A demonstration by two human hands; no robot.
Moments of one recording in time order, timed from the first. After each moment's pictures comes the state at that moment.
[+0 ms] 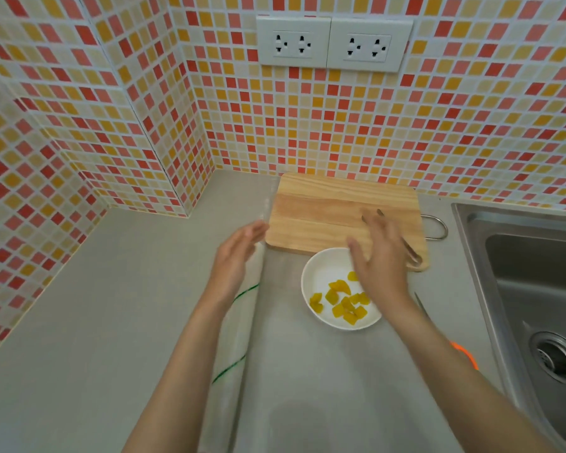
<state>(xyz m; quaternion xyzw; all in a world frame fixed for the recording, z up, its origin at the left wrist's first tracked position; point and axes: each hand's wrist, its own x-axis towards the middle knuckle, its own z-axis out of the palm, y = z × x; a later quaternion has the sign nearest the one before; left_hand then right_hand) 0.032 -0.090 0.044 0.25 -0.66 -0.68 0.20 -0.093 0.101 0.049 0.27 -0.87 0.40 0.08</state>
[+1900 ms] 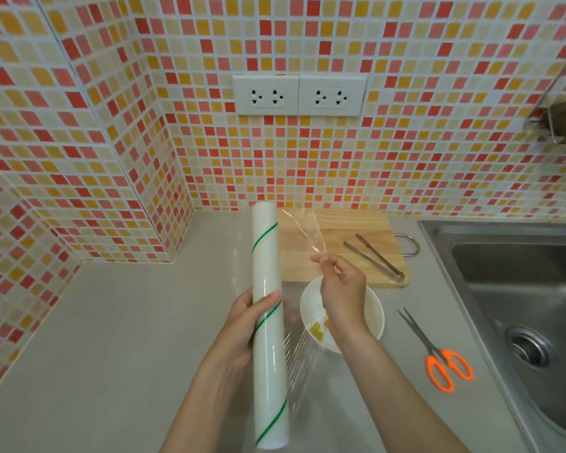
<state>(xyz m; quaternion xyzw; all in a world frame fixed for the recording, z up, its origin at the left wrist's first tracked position) 0.051 -0.072 0.053 0.22 -0.50 -0.84 0.03 -0.037 0.042 0.077 -0.01 -0.69 0.72 -0.06</state>
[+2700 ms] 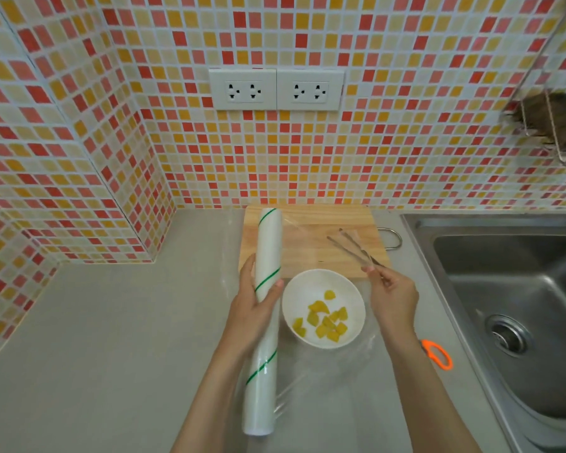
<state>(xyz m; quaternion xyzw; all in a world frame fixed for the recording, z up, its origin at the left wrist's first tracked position) 0.027 -0.050 0.044 0.22 -0.75 -0.61 0.12 -0.080 0.138 0.045 -0.02 -0.84 0.53 0.08</state>
